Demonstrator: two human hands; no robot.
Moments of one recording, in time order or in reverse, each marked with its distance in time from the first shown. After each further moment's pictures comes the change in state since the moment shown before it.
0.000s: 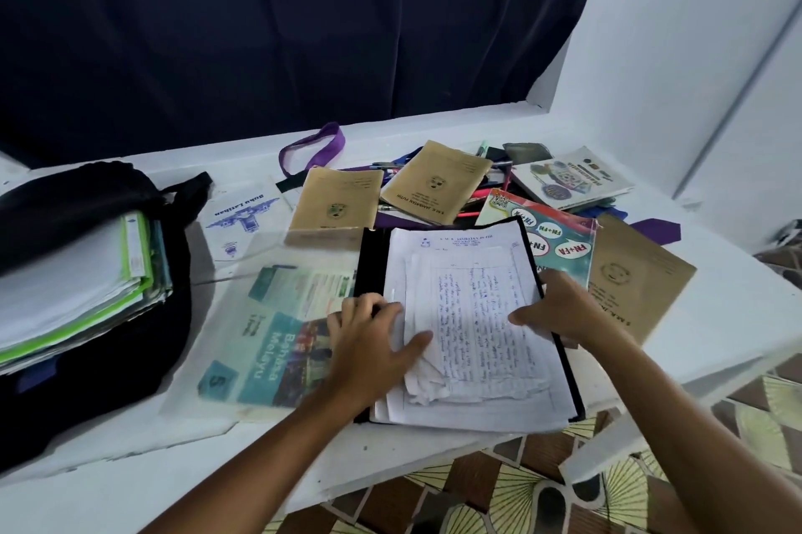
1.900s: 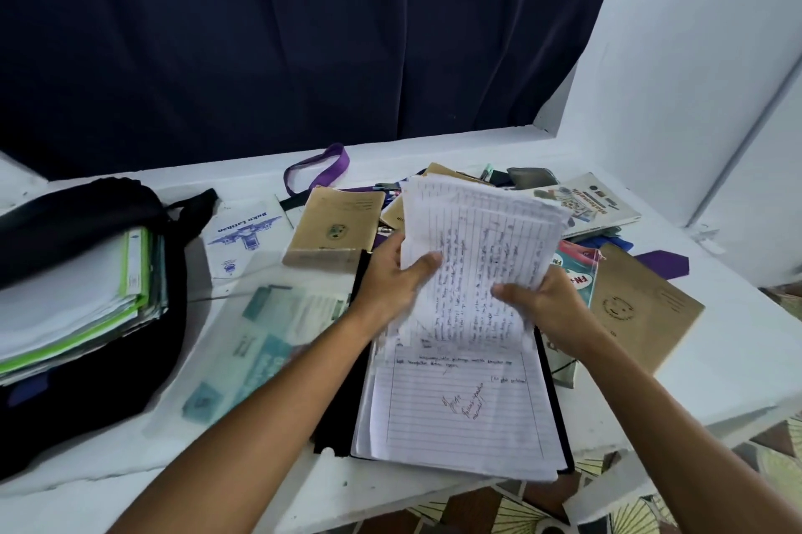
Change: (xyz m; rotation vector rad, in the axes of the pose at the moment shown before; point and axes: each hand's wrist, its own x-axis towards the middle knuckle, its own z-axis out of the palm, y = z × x) left_hand 0.096 0.061 -0.041 -1.105 -0.043 -0.196; right_hand 0.012 -0.020 -0.022 0.569 -0.033 -0.472
